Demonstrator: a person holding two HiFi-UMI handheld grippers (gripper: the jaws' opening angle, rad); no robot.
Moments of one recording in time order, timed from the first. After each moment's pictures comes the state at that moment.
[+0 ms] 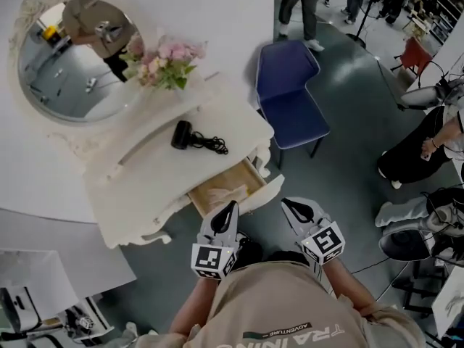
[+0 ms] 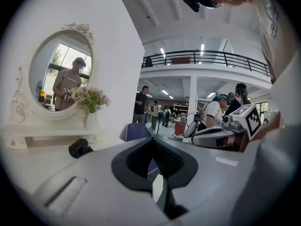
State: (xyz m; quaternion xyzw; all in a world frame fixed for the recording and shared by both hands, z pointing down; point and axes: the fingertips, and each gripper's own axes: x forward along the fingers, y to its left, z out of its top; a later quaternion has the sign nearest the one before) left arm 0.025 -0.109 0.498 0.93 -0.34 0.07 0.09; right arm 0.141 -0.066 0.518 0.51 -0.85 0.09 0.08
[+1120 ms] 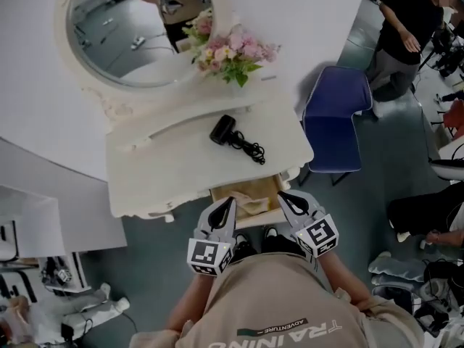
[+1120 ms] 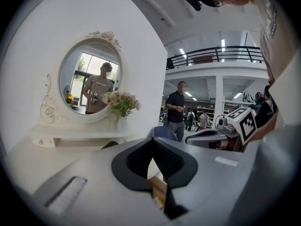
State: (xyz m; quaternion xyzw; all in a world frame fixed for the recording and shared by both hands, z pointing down) left arm -0.047 -0.173 0.485 0.87 -0.48 0.05 0.12; right arm 0.073 -0.180 0.513 0.37 -0.92 0.07 0.12
